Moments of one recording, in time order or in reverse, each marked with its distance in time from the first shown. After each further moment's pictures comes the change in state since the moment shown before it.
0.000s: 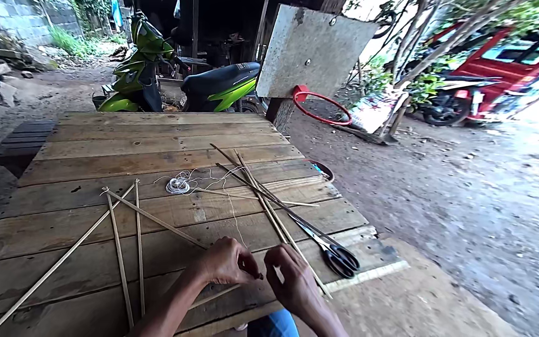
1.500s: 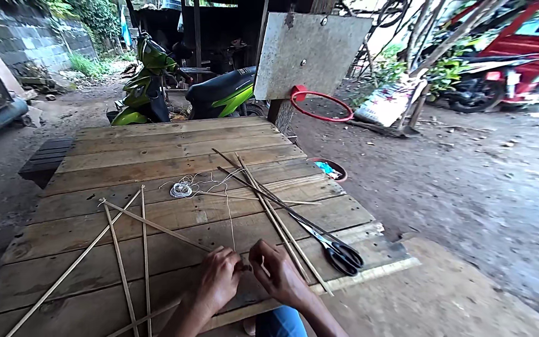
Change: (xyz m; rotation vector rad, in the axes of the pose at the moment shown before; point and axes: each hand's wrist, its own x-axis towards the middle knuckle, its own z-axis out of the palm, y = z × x) left_hand -0.036 0.023 0.043 0.520 0.480 -0.067; right_hand 0.009 0.004 0.011 0.332 -0.155 0.005
